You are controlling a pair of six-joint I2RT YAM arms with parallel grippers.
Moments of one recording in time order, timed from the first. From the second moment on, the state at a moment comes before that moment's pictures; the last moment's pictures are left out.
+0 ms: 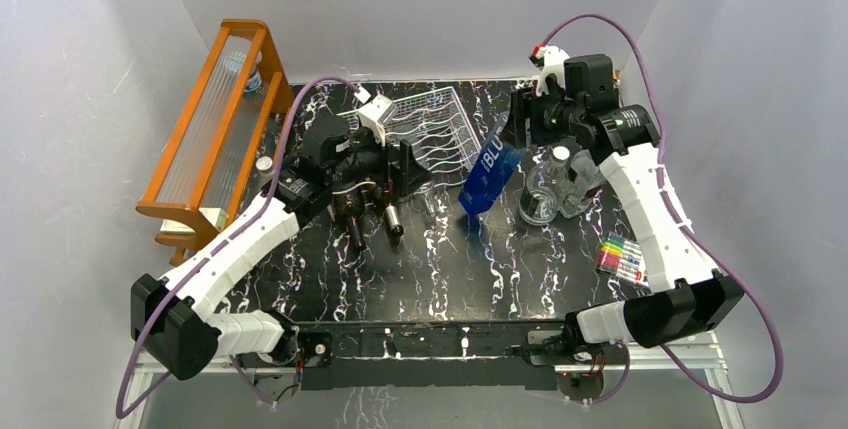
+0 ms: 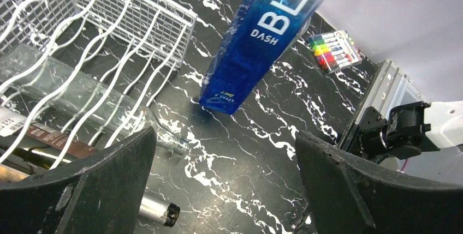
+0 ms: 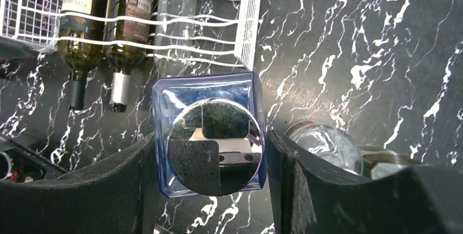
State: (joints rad) left arm -0.60 1.23 1.10 -0.18 0.39 -0.22; right arm 0.30 1.37 1.60 -0.88 -0.25 0.05
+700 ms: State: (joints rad) left arm -0.80 1.37 0.94 0.07 0.41 -0.04; right arm 0.31 1.08 1.25 -0.77 -0.43 0.41
